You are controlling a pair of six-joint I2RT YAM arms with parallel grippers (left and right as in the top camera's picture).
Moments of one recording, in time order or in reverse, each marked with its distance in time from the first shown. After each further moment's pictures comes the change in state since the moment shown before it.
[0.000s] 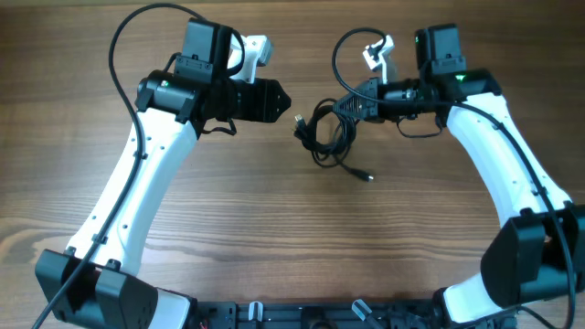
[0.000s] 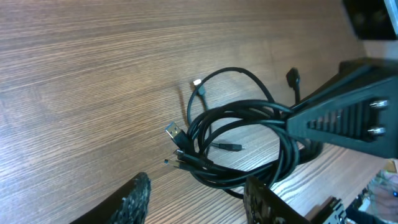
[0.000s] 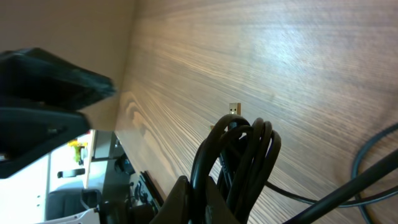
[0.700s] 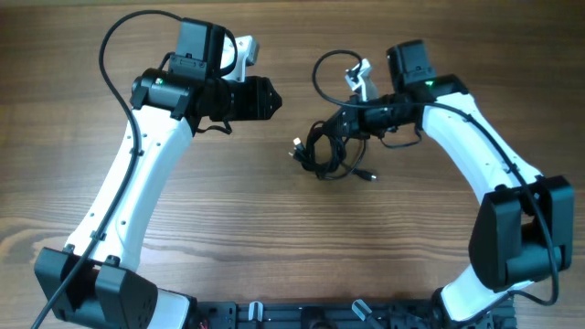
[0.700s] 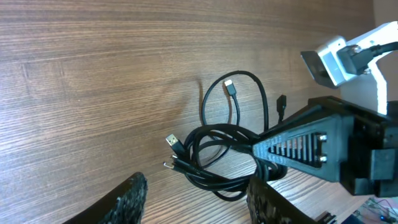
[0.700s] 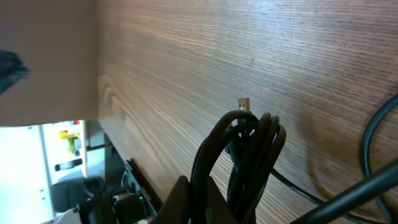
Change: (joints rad) left arm 0.030 0.008 0.000 -0.036 -0.040 -0.088; right arm 0.078 0.086 -0.047 0.008 0.075 0.035
